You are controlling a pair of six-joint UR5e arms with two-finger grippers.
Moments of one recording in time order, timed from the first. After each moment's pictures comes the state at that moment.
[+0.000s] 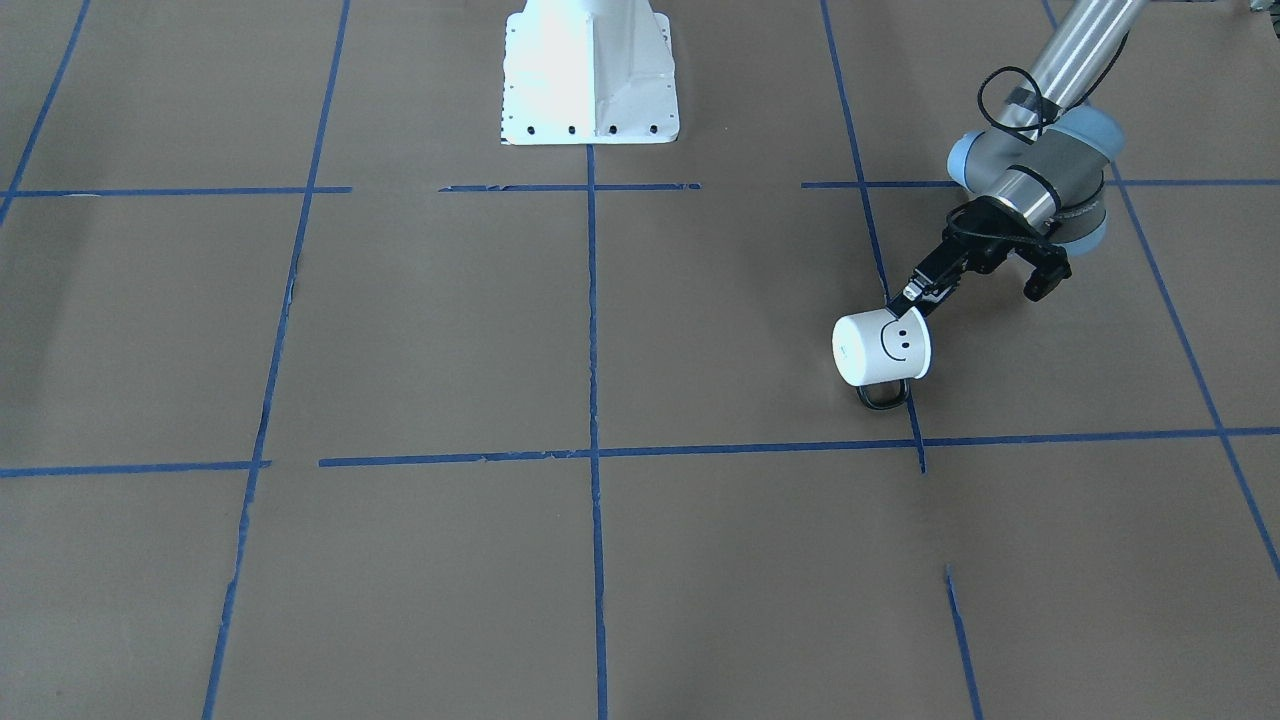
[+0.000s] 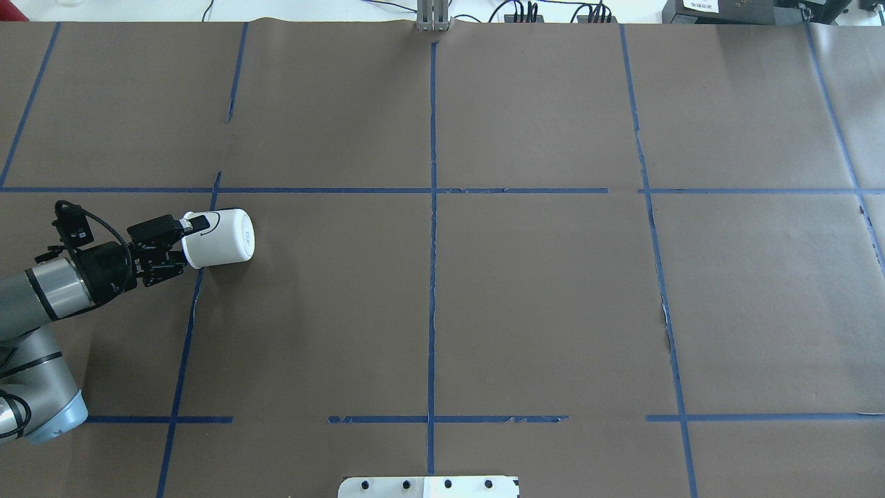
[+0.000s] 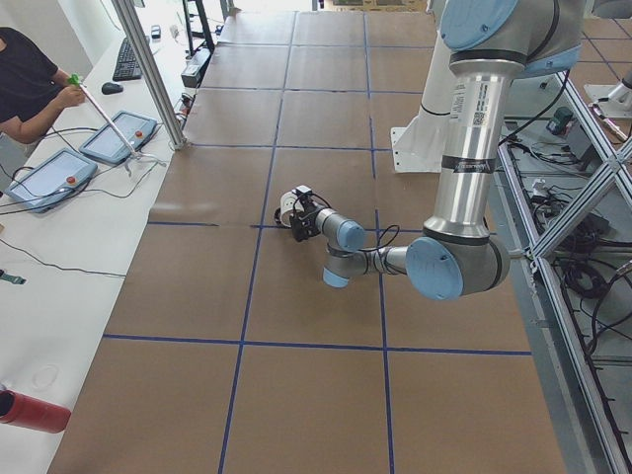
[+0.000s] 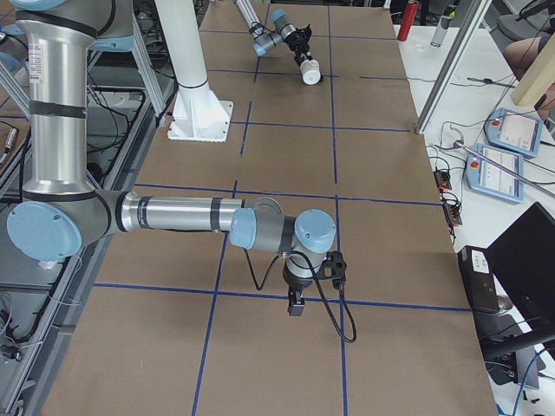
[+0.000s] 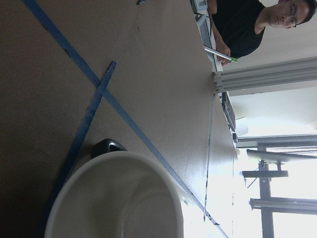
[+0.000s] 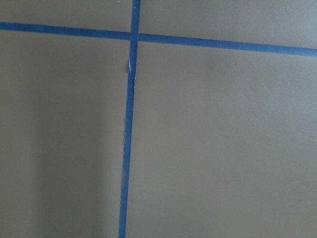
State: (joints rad) left arm -0.58 -1.70 -1.24 -3.59 -1.52 -1.92; right arm 1.57 -1.64 1.66 -1.72 2.28 -0.15
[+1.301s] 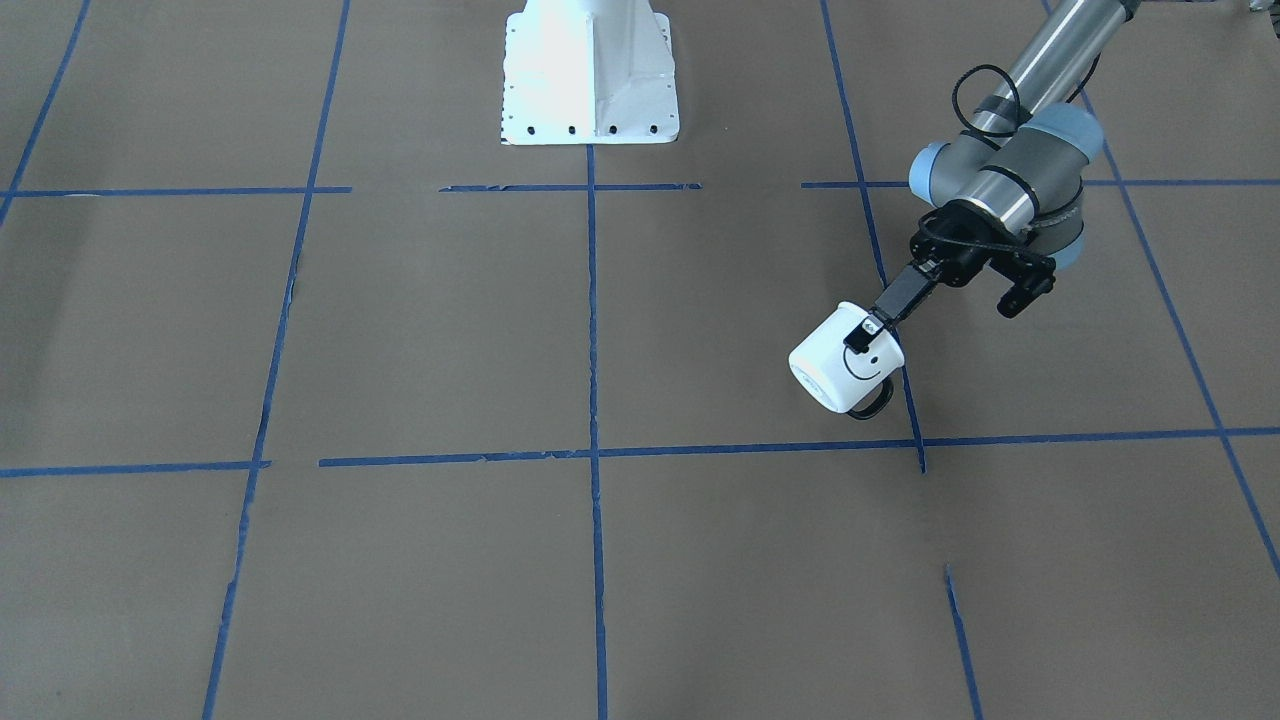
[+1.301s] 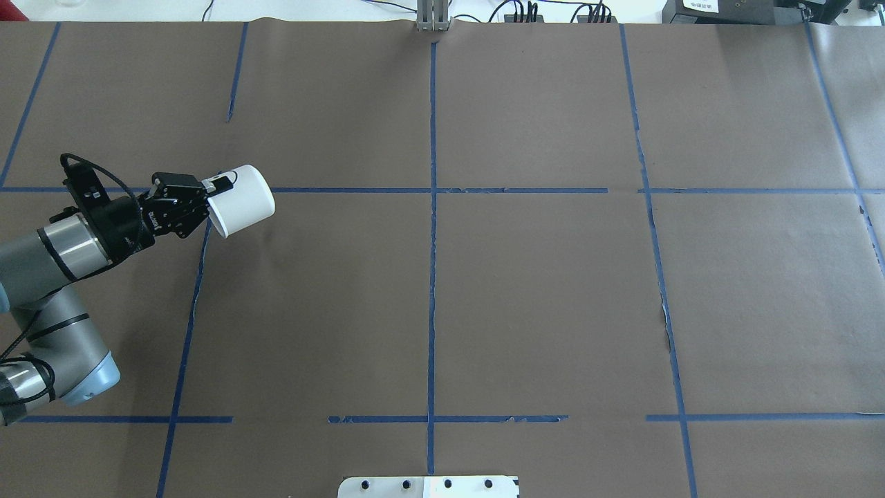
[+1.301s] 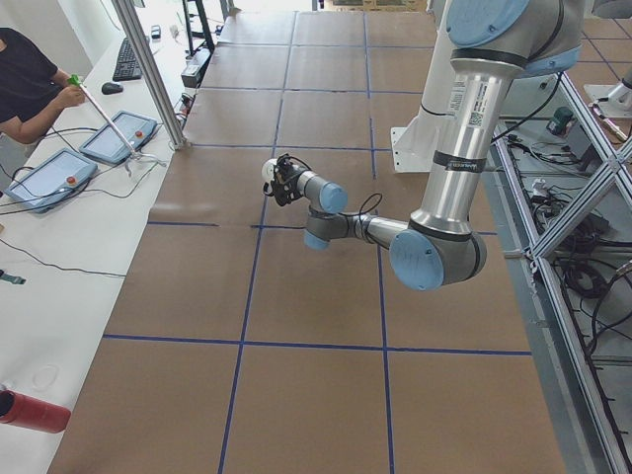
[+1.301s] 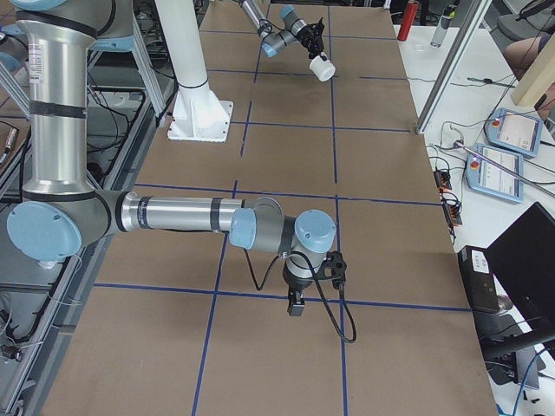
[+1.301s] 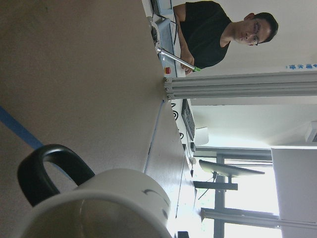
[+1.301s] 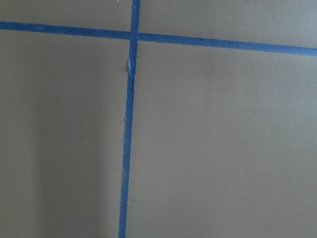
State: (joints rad) left arm -0.65 -1.85 -1.38 -3.32 -1.52 -2.04; right arm 1.57 -1.64 1.66 -1.72 2.28 -0.15
